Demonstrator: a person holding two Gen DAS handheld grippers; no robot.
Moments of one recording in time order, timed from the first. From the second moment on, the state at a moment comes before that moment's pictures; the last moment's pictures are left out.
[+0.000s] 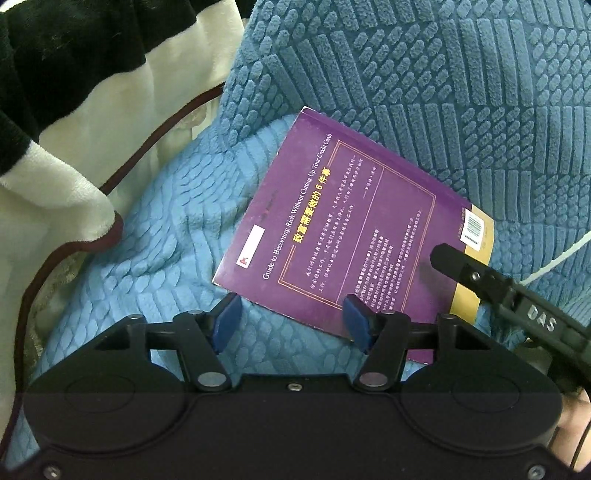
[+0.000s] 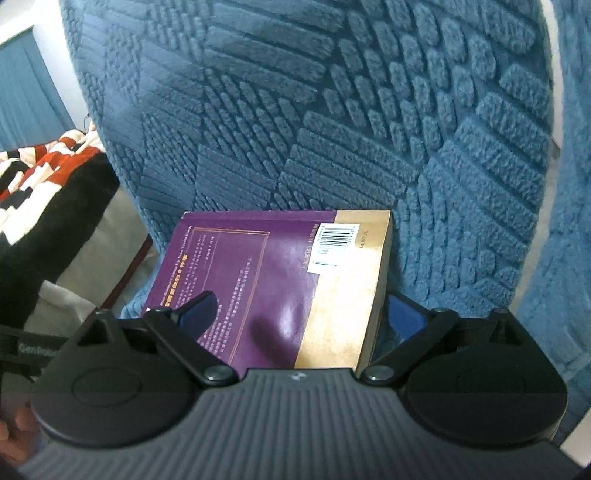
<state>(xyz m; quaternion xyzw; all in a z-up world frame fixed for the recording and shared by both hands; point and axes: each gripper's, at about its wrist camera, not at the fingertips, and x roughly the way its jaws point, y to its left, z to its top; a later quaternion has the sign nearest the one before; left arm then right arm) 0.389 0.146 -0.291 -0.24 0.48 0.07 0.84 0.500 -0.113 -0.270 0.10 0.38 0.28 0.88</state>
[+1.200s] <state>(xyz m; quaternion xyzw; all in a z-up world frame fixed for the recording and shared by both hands) 0.365 0.196 -0.296 -0.46 0.44 0.02 0.77 0.419 -0.119 -0.196 0.15 0.30 0.38 0.86</state>
